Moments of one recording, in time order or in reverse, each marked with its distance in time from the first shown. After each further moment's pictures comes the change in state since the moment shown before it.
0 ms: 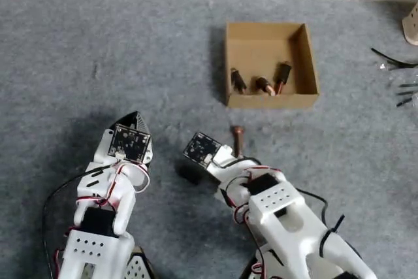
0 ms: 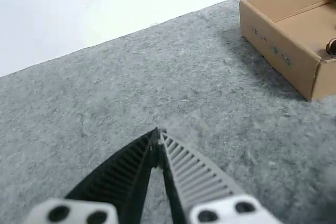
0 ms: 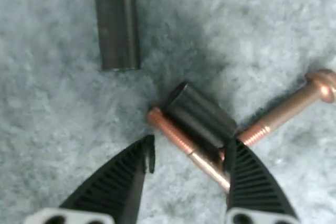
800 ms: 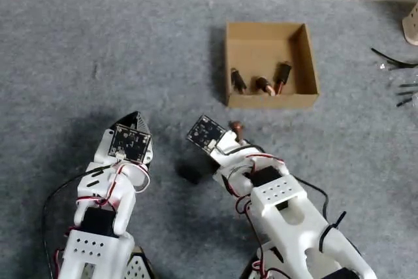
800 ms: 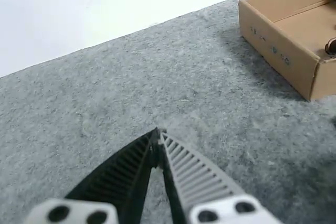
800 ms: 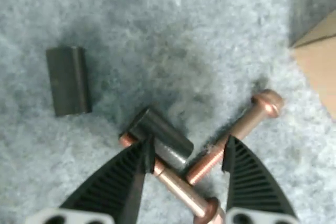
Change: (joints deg) left arm 0.2 0.0 0.0 0.0 0.0; right arm 2.6 1.3 -3.3 -6.2 0.0
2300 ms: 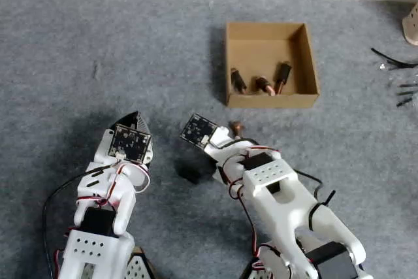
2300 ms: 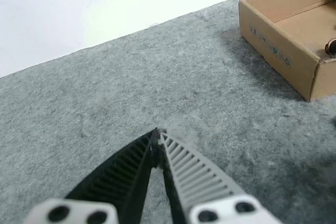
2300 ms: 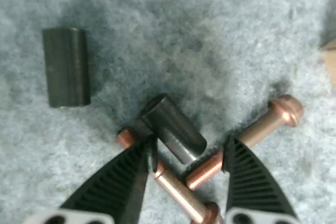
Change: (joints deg) left arm 0.0 0.0 0.0 0.0 0.0; right arm 0.4 14.9 -7.1 2.0 5.5
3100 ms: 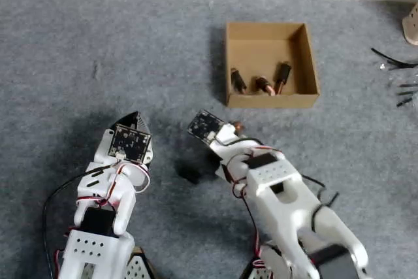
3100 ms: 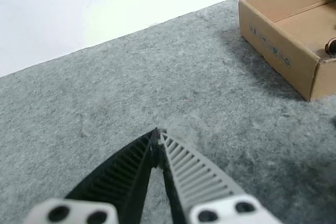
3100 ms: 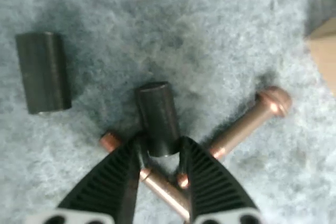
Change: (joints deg) left arm 0.0 0.0 0.0 0.0 0.0; right arm 1.7 -5.5 2.1 -0.4 -3.3
